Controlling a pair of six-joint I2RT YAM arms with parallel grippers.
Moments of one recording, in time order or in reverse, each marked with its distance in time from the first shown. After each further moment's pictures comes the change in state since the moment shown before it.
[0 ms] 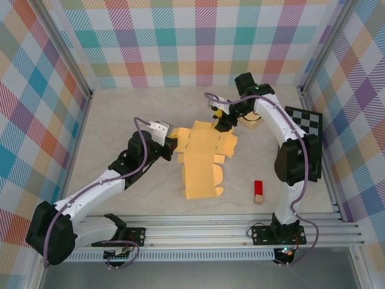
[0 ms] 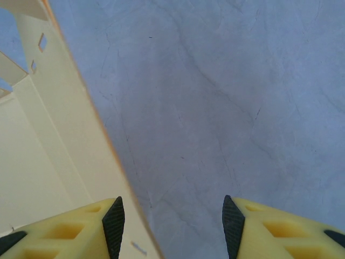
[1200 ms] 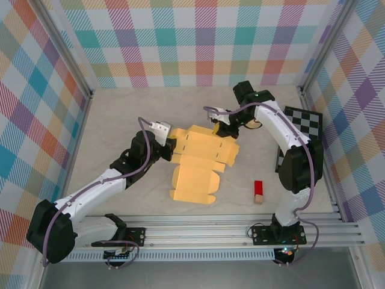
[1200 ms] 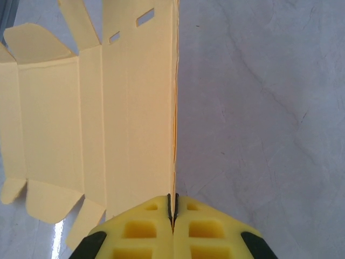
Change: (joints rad) left arm -0.025 0.017 0.047 -0.111 -0.129 0.010; right arm 0.033 -0.117 -0.156 -0.035 0.020 -0.095
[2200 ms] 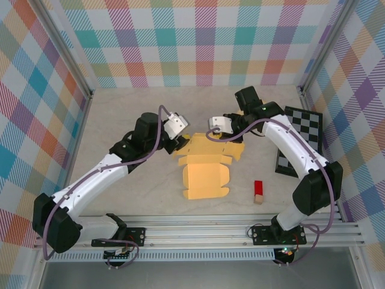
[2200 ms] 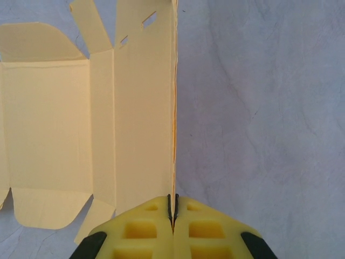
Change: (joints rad) left arm -0.032 0.104 0.301 -0.272 0.150 0.467; right arm 0.079 -0.253 -0.188 0.144 0.204 -0.083
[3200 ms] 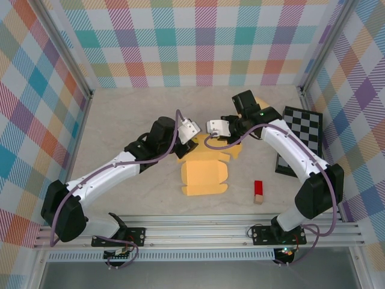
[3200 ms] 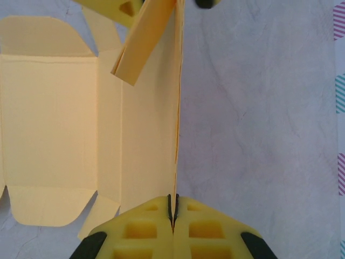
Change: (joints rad) left arm -0.082 0.093 0.003 0.042 -0.061 -0.040; right arm 0.042 -0.033 -0.078 0.098 0.062 0.001
